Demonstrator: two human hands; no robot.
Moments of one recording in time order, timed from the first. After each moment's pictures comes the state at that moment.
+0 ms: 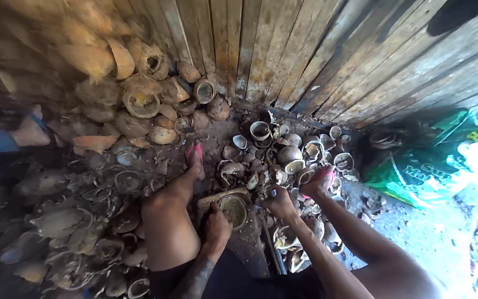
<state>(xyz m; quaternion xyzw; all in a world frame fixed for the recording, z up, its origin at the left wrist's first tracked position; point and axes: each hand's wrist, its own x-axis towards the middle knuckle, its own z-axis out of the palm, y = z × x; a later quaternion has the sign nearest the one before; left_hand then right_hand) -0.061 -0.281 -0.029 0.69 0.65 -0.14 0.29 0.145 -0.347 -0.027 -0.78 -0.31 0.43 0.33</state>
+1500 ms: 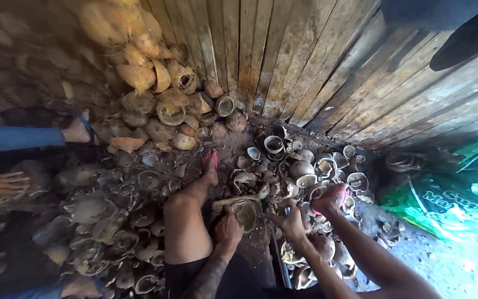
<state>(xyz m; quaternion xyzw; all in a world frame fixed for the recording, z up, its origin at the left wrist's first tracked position) -0.068 -0.284 -0.032 0.69 0.66 -0.12 0.26 0.123 -0.369 -0.050 -0.77 -0.33 0.36 0.41</state>
